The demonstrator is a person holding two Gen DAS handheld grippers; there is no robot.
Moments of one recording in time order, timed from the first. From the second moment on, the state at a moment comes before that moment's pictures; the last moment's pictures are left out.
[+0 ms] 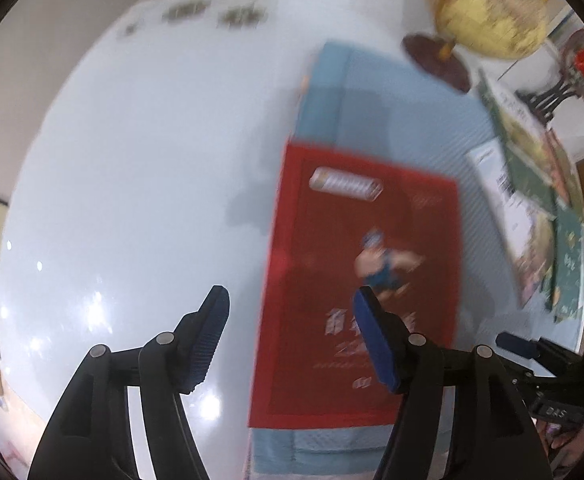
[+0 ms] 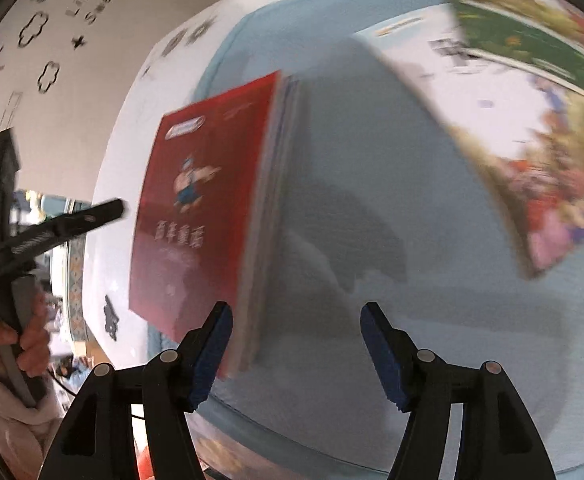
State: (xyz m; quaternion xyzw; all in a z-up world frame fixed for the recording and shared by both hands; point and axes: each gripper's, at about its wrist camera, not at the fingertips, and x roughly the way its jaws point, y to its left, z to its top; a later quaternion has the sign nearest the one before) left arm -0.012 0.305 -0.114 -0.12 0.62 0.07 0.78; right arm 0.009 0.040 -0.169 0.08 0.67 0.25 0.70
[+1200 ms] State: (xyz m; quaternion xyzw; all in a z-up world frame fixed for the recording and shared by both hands) left arm 0.078 -0.133 -0.180 -0.02 0.63 -0.19 0.75; right arm 0.074 -0.326 -0.162 0.17 0.59 0.06 0.79
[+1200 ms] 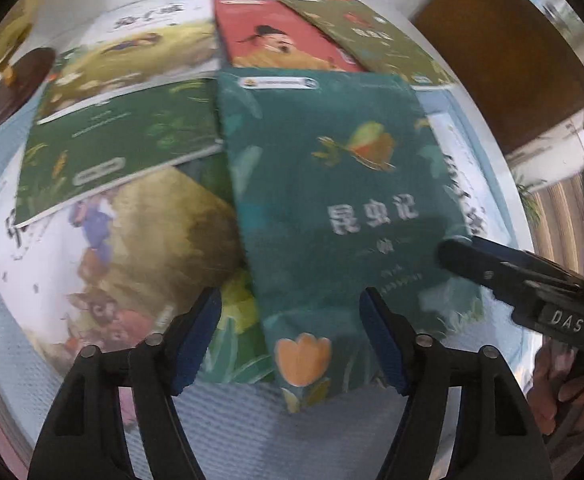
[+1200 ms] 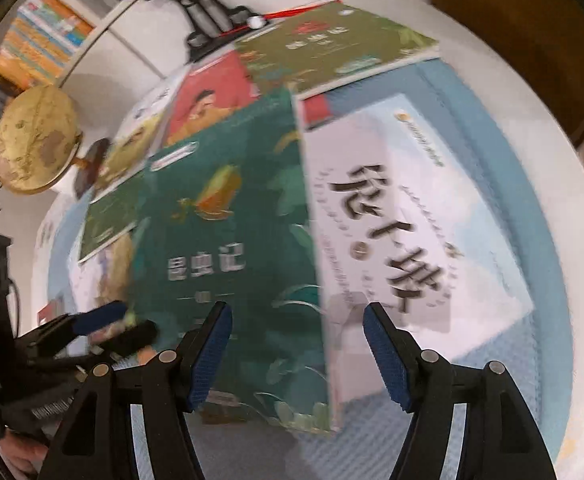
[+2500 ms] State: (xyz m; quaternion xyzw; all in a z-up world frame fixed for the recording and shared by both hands) left arm 0.037 -0.118 -0.204 -0.11 0.68 -0.27 0.67; right arm -0.011 -0.350 -0.189 0.33 0.57 0.19 0.73
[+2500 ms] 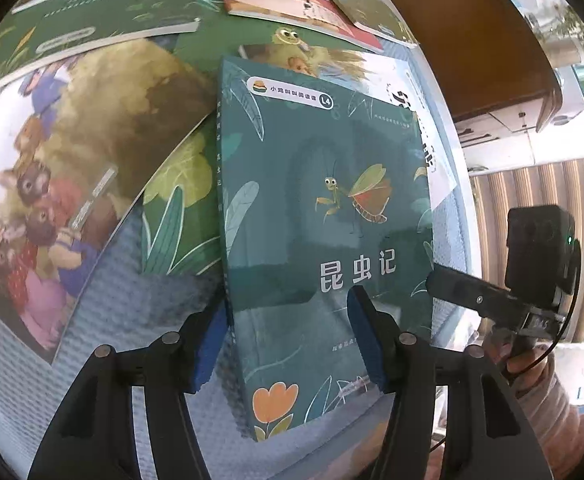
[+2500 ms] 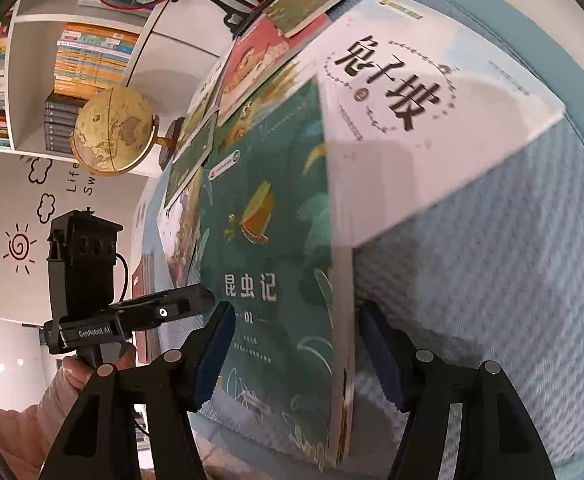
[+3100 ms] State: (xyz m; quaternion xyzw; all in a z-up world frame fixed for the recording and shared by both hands) left arm 0.037 -0.080 -0.208 -0.21 0.68 -0.31 0.63; right arm -0.005 -0.366 -0.203 0.38 0.57 0.18 0.71
